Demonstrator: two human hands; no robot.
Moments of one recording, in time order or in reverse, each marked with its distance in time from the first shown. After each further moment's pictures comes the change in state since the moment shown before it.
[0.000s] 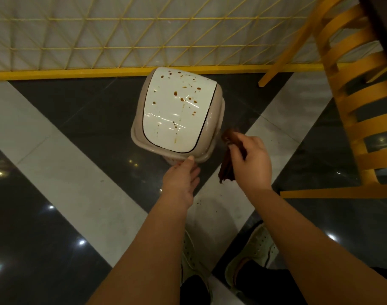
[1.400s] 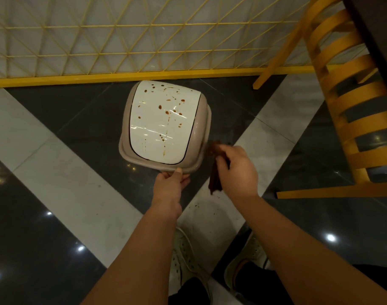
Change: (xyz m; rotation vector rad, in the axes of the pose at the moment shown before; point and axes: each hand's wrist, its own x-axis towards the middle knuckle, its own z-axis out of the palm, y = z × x) left_hand 0.001 -0.003 -0.015 0.127 0.099 0.096; right_hand -0.012 -0.008 0.012 -0.085 -0.093 -0.023
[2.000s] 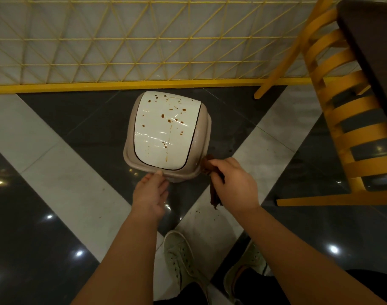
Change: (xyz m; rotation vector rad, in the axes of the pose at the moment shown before) left_hand -0.004 0.022 -0.038 -0.143 0.043 -0.024; right_hand -0.015 -0.009 -0.013 -0.100 -0.075 -0.165
